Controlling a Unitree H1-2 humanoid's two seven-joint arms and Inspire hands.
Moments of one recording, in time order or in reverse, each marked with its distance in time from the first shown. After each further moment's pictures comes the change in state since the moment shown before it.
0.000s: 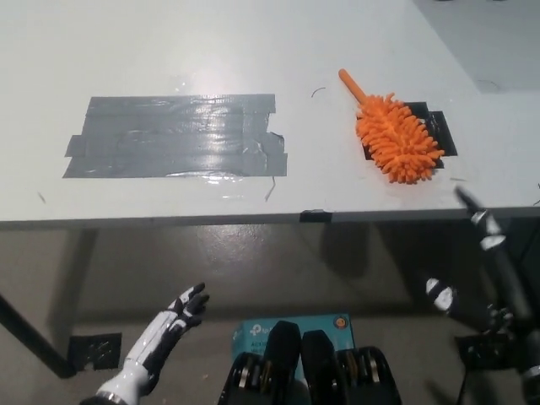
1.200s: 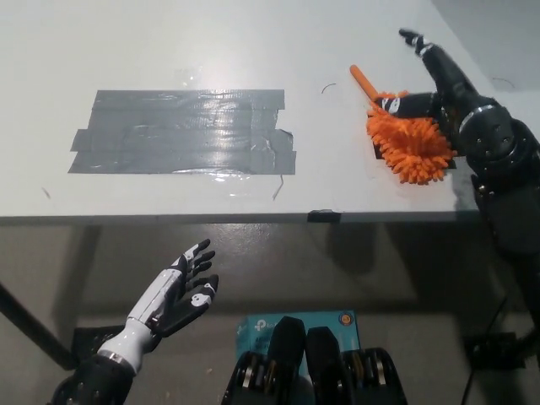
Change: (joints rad) left_arm -0.114 0.017 -0.002 -0.051 -0.013 0.026 -0.008; right_arm -0.849 -0.055 0.038 0.741 -0.031 0.171 0.056
